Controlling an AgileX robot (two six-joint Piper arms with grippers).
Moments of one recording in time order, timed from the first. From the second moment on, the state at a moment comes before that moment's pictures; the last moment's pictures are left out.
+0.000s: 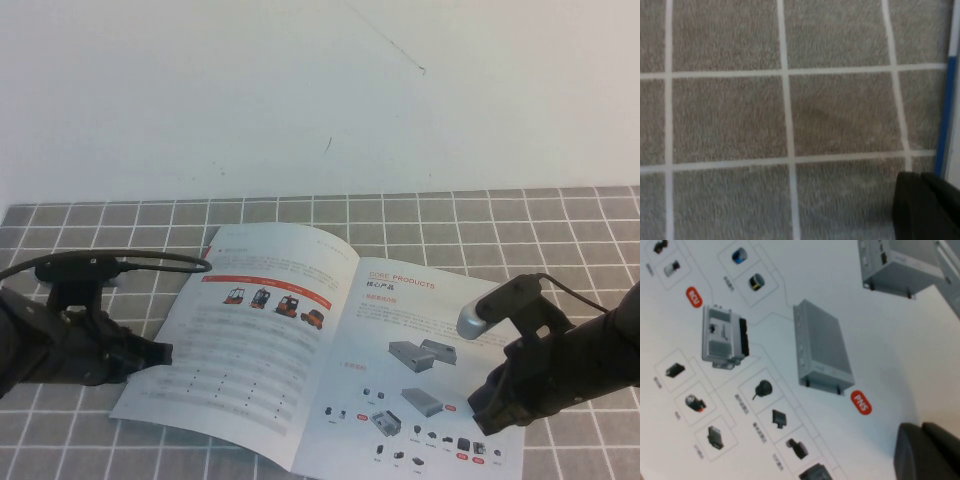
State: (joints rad) right arm 0.36 1.84 -0.82 0.93 0.41 -1.15; left arm -0.06 1.74 -0.77 -0.89 0.09 0.77
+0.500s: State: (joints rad) right arm 0.36 1.84 -0.82 0.93 0.41 -1.15; left arm -0.09 1.78 -0.79 -0.96 0.09 0.77
